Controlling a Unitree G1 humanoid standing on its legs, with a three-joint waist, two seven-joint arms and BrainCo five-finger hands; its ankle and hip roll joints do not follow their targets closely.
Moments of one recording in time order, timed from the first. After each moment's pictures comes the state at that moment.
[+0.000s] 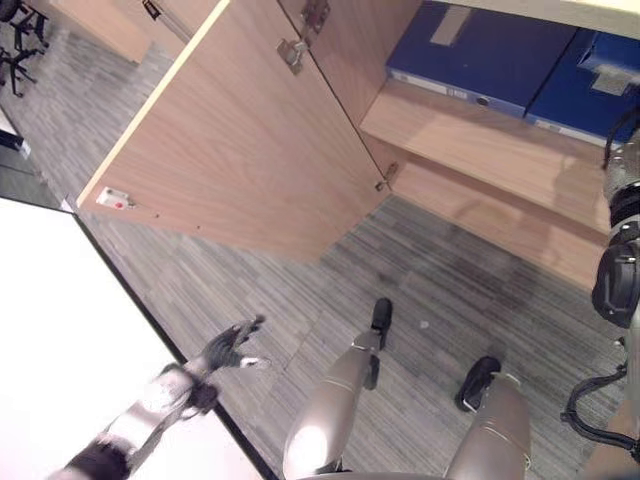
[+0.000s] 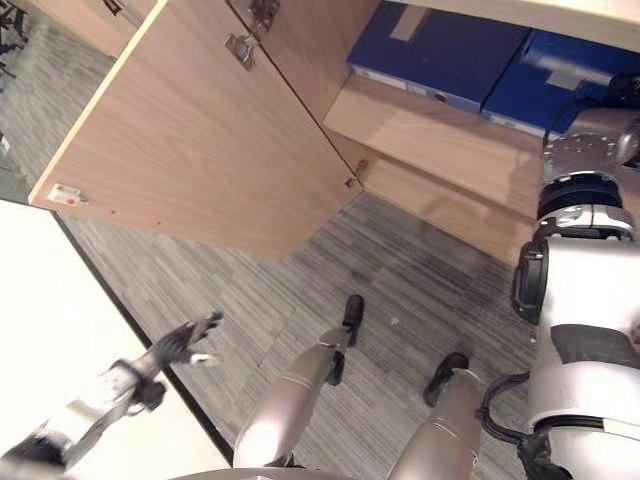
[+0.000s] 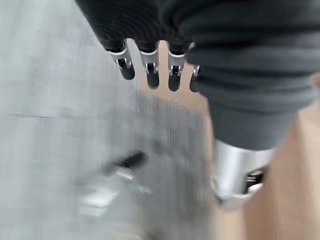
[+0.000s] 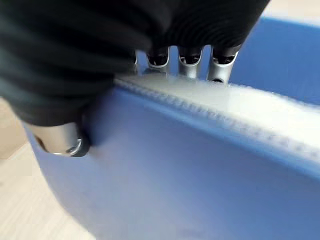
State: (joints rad) left arm -0.09 0.69 -0.55 0.34 -0.49 -0.27 -0.16; right arm -1.38 -0.72 -0.03 1.30 1.47 -0.49 -0.44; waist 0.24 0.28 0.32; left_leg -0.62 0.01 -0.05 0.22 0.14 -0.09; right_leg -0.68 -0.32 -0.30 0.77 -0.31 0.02
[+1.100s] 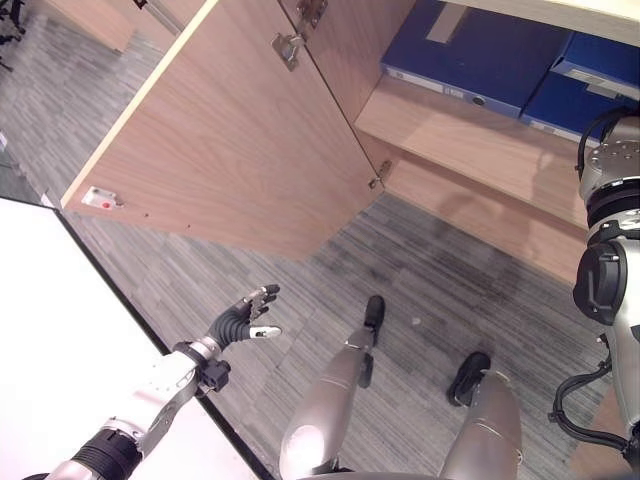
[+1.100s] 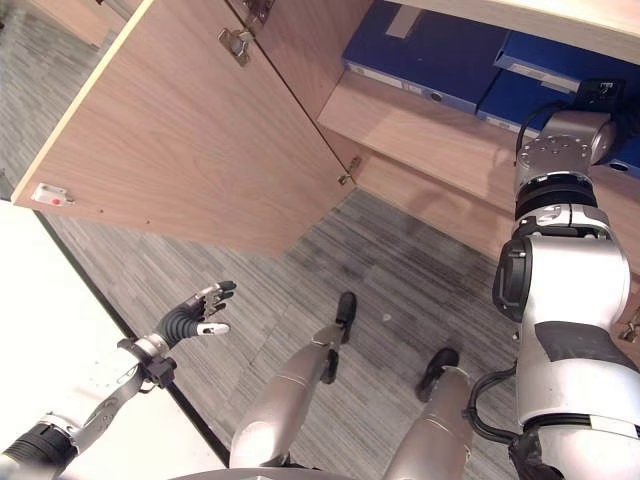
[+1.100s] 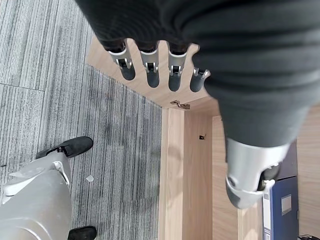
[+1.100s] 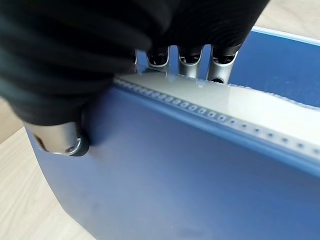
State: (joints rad) left arm -0.04 0.75 -0.49 0.23 -0.60 -0.25 -0.21; right arm -1.38 -0.68 -0.05 1.30 1.47 -0.49 -0.43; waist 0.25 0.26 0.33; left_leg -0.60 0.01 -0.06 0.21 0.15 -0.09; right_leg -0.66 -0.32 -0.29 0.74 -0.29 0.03
